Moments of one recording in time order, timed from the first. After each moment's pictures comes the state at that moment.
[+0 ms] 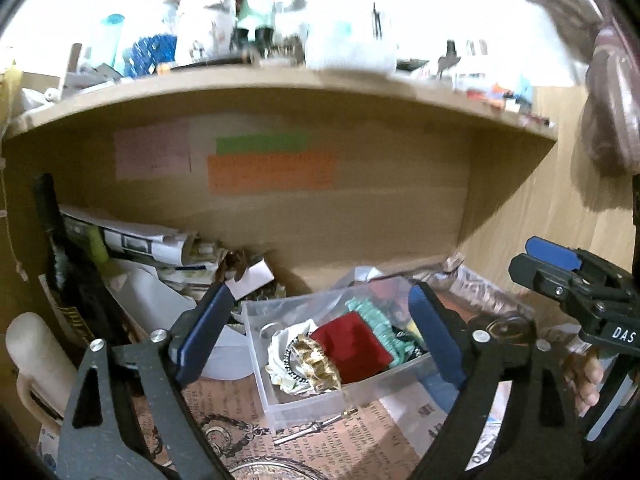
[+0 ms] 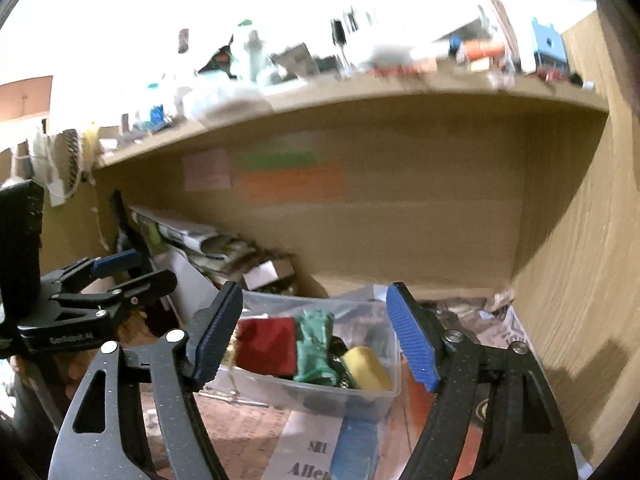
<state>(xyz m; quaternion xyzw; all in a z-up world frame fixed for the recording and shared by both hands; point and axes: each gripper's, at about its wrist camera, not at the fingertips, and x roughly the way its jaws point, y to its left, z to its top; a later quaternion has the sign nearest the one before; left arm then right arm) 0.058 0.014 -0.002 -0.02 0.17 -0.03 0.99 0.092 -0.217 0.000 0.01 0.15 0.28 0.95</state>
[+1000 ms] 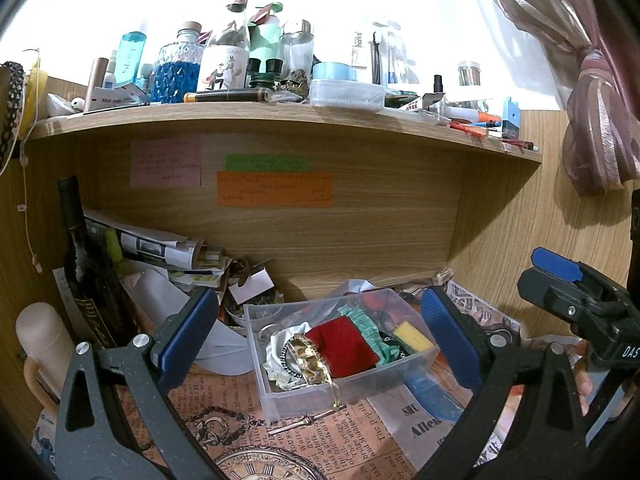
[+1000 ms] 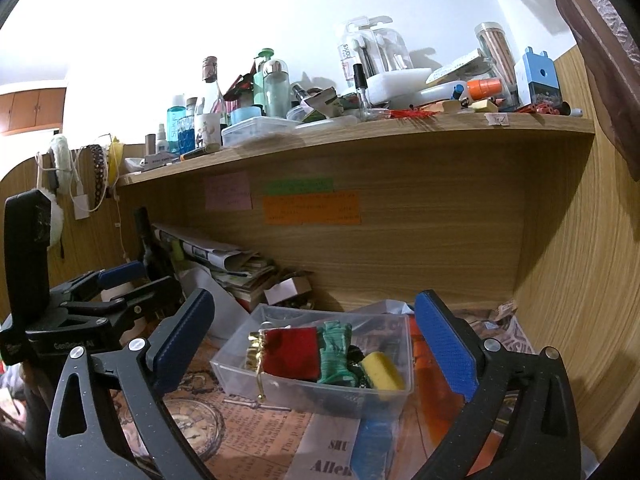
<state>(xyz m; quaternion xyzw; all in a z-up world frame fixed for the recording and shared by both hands) 0.023 0.012 0.007 -0.03 0.14 -0.02 0.99 0.058 -0.215 0.005 0.02 0.11 0.29 0.95</state>
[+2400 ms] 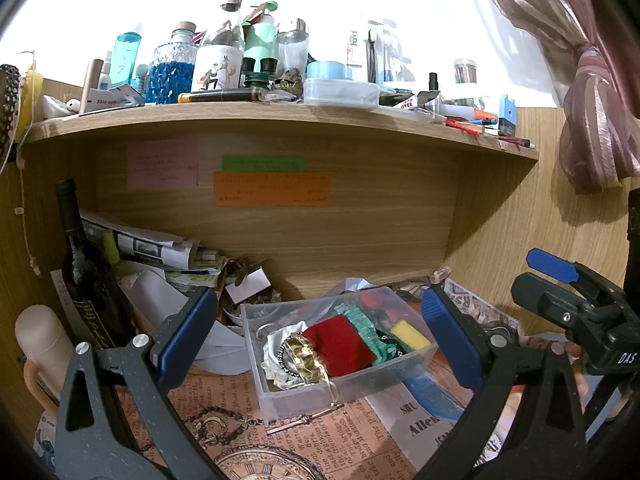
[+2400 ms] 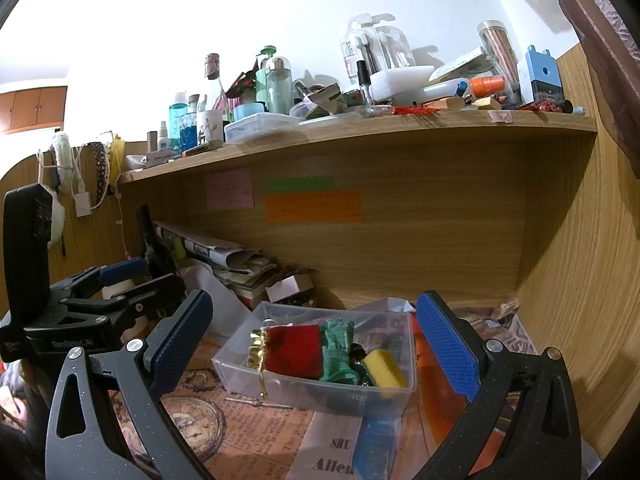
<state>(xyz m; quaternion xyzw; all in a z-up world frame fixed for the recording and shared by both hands) 0.026 0.014 0.009 -0.03 0.15 -0.04 0.99 0.058 -0.212 0.003 0.02 0.12 0.29 0.95</state>
